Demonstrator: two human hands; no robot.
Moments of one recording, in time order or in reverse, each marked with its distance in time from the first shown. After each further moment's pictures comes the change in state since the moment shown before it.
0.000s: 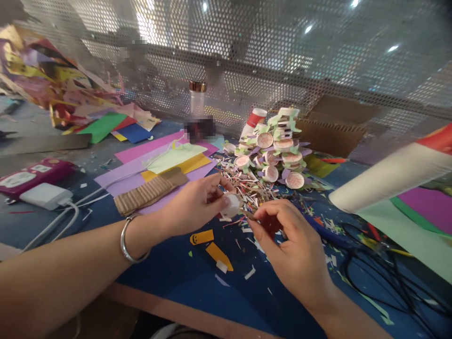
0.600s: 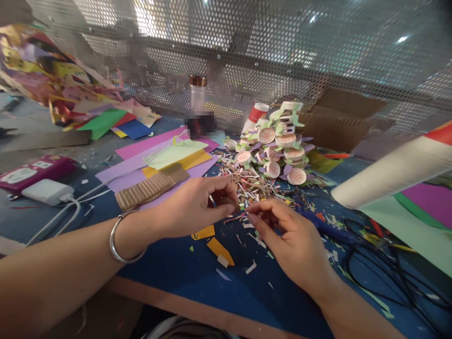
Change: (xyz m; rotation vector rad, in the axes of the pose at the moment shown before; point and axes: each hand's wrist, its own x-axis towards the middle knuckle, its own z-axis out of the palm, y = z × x) left_hand -0.008 0.020 -0.006 0.108 -0.076 0.065; right_hand 0.002 0.003 -0.006 0.123 -0.160 0.171
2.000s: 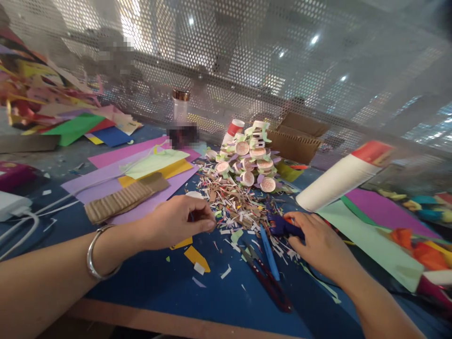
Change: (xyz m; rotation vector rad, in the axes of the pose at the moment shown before) left_hand 0.001 -0.014 0.010 0.019 -0.084 -0.082; right_hand -0.036 0.104 -0.099 -0.813 -0.087 0.059
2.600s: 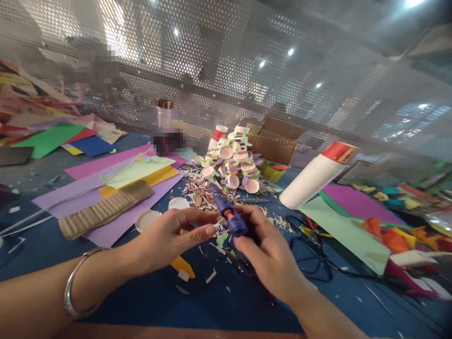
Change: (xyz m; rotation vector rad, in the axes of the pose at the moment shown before) left_hand -0.005 0.018 0.023 -0.286 -0.006 -0.045; right_hand 0.010 -0.119 -0.032 0.909 0.066 0.034
